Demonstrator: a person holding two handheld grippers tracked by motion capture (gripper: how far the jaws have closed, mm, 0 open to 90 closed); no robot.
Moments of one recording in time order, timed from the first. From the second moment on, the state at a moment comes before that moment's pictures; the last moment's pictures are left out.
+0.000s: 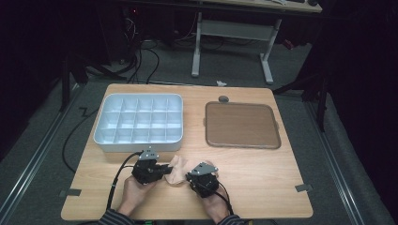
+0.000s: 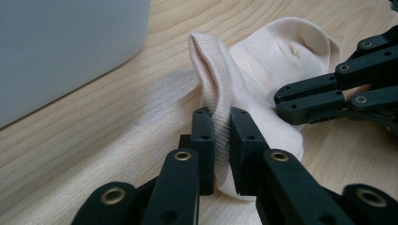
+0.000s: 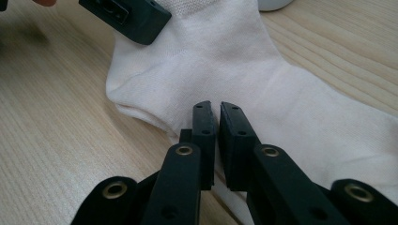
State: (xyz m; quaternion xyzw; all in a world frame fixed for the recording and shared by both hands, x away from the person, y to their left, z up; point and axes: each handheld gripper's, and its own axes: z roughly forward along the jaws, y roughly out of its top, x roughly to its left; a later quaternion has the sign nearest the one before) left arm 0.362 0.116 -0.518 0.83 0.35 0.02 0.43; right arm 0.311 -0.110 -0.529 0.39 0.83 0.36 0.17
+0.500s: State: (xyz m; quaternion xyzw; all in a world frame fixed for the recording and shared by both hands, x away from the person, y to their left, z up) left arm 0.361 0.118 -0.514 0.82 0.34 0.01 0.45; right arm 0.312 -0.110 -0.529 0.39 0.83 0.36 0.17
